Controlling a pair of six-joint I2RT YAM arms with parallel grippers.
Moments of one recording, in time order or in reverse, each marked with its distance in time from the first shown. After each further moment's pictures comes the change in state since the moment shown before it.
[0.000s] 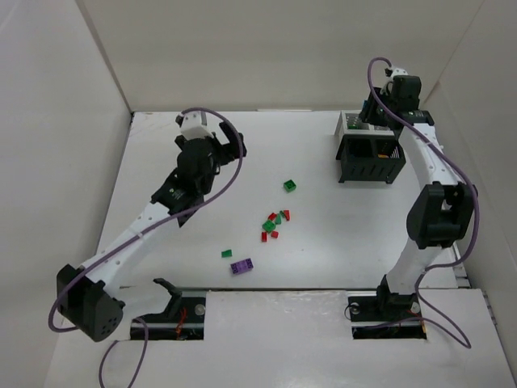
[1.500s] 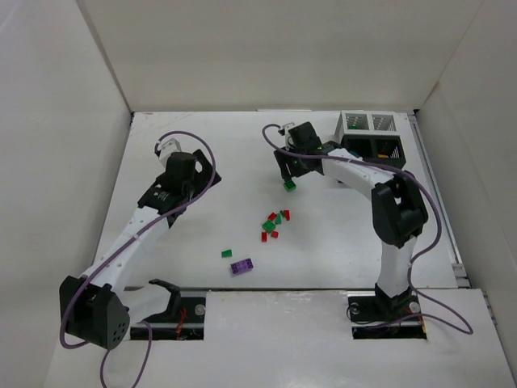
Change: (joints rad) left arm 0.279 -0.001 -0.092 -0.463 0.185 -0.278; right arm 0.544 0.099 -0.219 -0.051 0.180 -0.128
